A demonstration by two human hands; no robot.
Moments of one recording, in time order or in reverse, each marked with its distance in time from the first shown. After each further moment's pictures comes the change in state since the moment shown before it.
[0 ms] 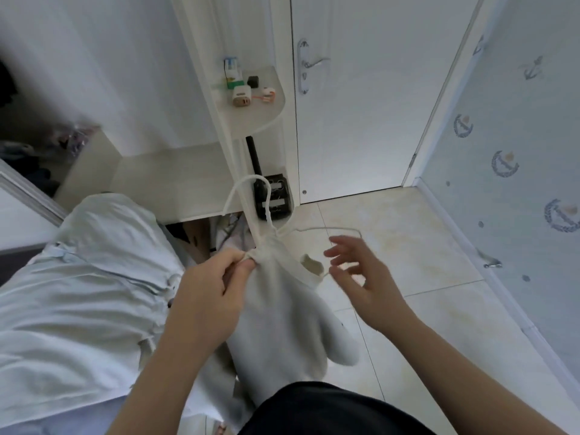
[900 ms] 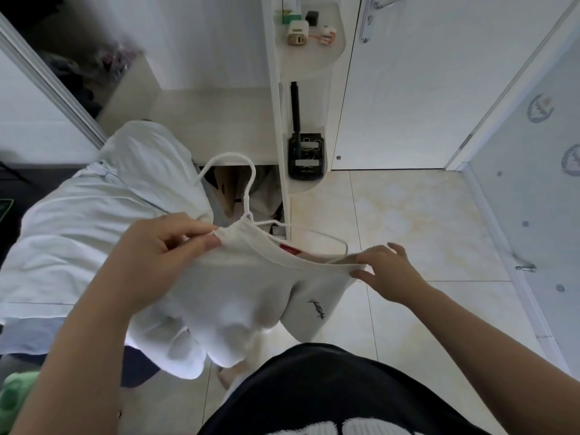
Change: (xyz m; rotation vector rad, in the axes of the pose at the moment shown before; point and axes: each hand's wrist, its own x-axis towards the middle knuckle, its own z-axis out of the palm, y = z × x) left_hand -0.035 -0.058 -0.079 -0.101 -0.046 -0.220; right_hand 0.022 0.121 0.015 -0.945 -0.543 0.000
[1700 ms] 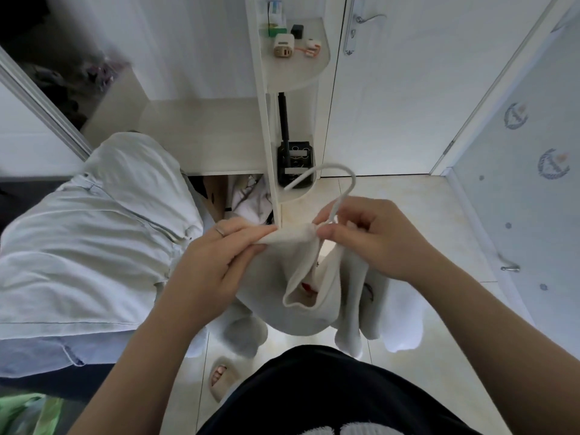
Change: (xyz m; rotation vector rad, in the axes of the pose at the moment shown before) left_hand 0.007 0.019 0.063 0.168 0.002 0.460; right_hand -0.024 -0.102 -0.145 0.804 0.217 -0.250
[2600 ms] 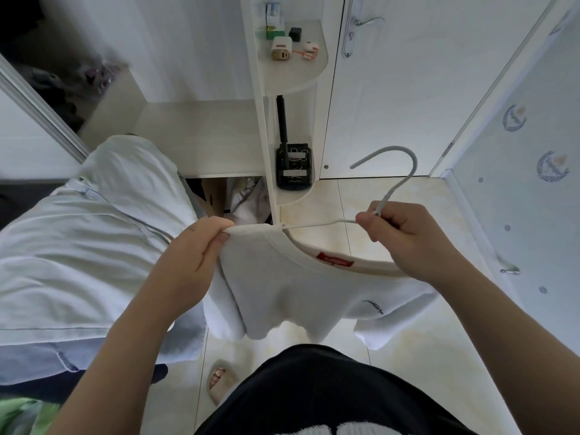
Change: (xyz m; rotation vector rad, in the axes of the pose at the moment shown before) left_hand 0.002 -0.050 0.000 -0.032 -0.034 -0.172; right_hand -0.014 0.020 -0.032 -0.073 0.140 0.109
